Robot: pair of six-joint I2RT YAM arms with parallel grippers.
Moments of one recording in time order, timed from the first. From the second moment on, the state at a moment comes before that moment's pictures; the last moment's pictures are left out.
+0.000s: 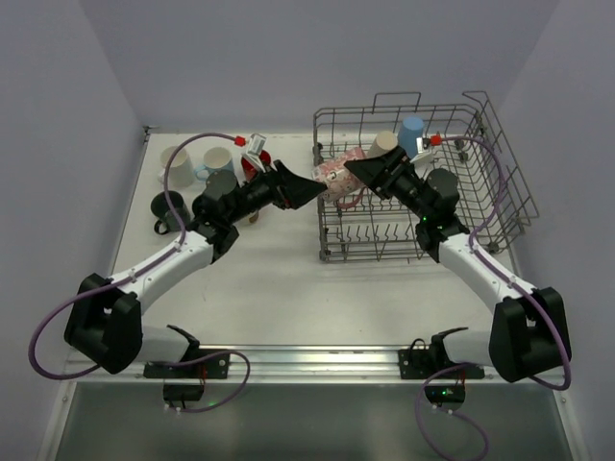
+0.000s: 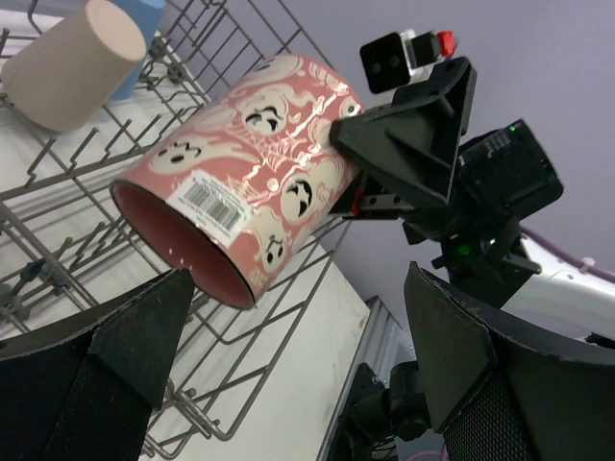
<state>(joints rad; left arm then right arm) -0.51 1.34 0.87 0.54 0.48 -0.84 0.28 1.29 0.82 0.52 -0.41 1.04</state>
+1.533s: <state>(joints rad) -0.51 1.00 0.96 0.10 0.27 -0.63 0.33 1.43 0.74 1.05 -0.65 1.34</state>
